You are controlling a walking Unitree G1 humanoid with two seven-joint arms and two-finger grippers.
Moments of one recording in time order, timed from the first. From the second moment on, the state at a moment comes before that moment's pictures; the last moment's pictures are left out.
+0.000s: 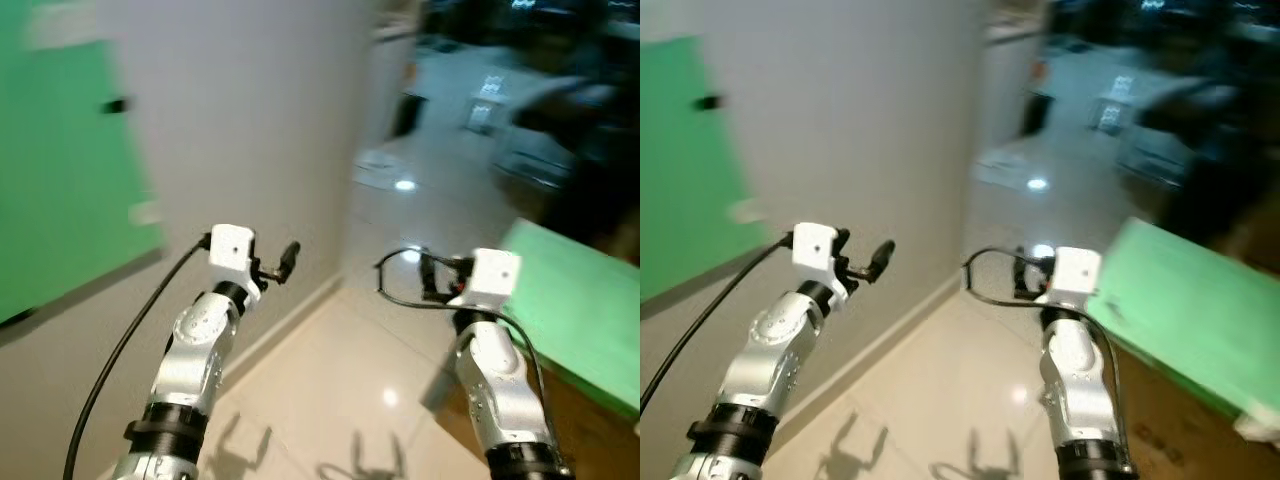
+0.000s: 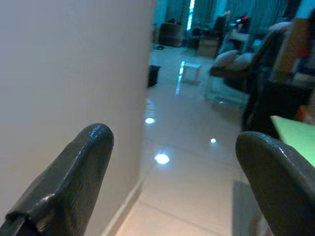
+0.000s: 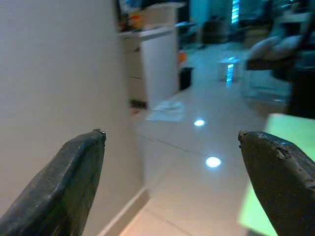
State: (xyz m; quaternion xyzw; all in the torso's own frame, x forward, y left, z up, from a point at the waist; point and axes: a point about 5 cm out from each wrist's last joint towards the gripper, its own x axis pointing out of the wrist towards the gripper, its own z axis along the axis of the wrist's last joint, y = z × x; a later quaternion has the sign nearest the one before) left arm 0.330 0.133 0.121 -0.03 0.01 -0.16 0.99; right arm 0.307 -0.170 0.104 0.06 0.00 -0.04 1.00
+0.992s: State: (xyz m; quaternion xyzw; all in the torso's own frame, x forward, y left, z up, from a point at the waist) left arm 0.327 0.129 0.116 0.01 0.01 -0.19 0.98; right arm 0.302 -0.165 0.098 0.02 0.01 -0.03 1.00
